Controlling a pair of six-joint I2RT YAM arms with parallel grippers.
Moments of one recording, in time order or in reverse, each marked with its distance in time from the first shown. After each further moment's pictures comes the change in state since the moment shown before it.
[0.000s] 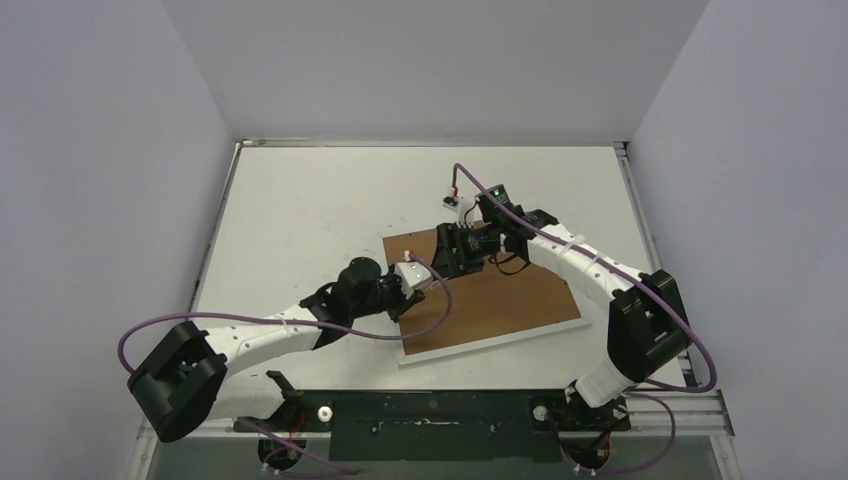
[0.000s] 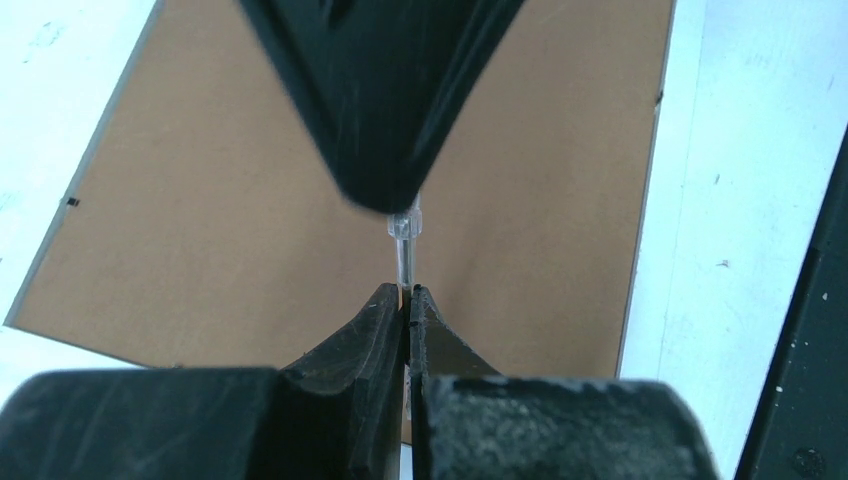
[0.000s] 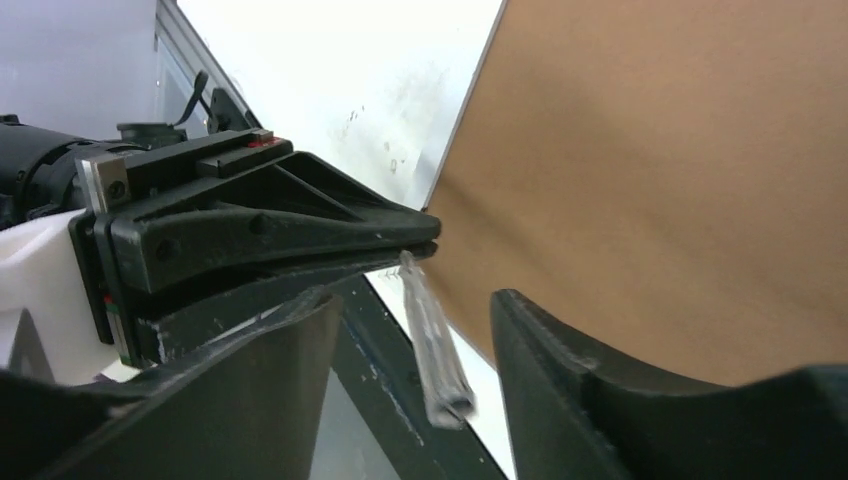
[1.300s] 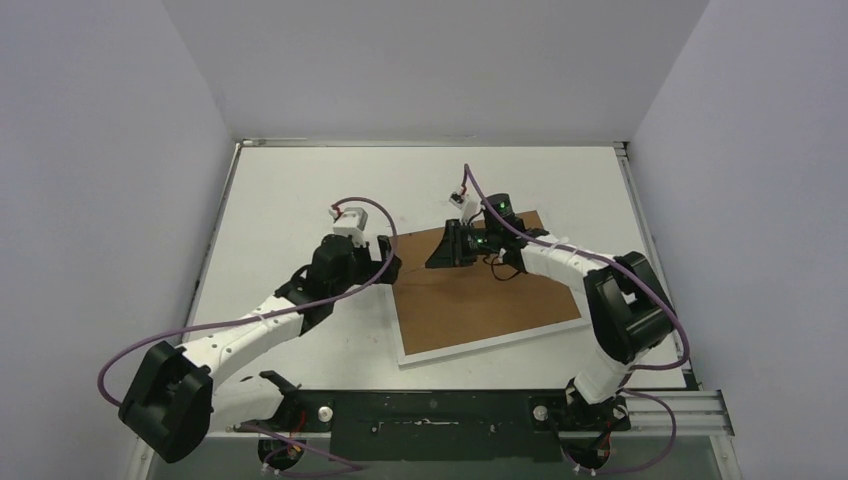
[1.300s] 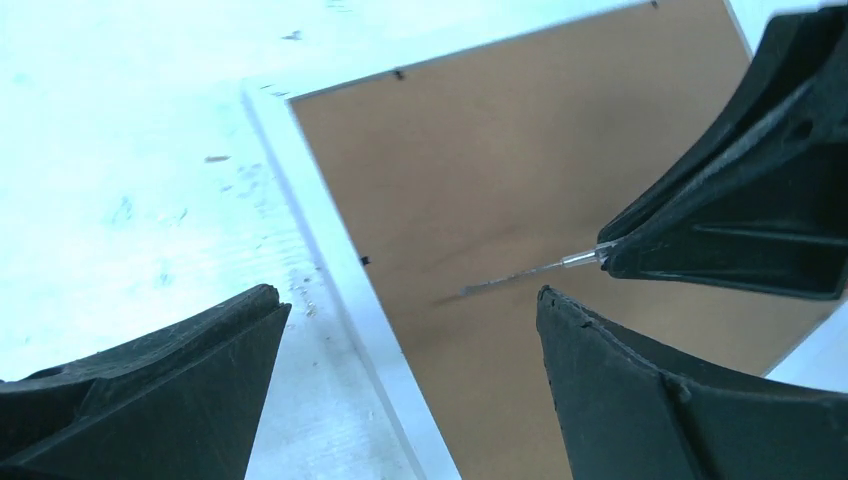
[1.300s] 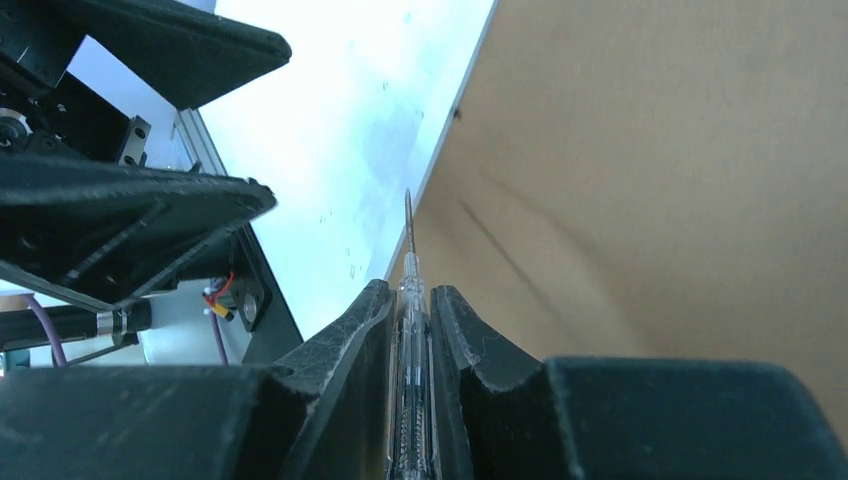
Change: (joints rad) left arm 0.171 -0.064 0.076 -0.175 -0.365 -0.566; right arm -0.040 0.095 -0.192 0.504 -0.020 0.108
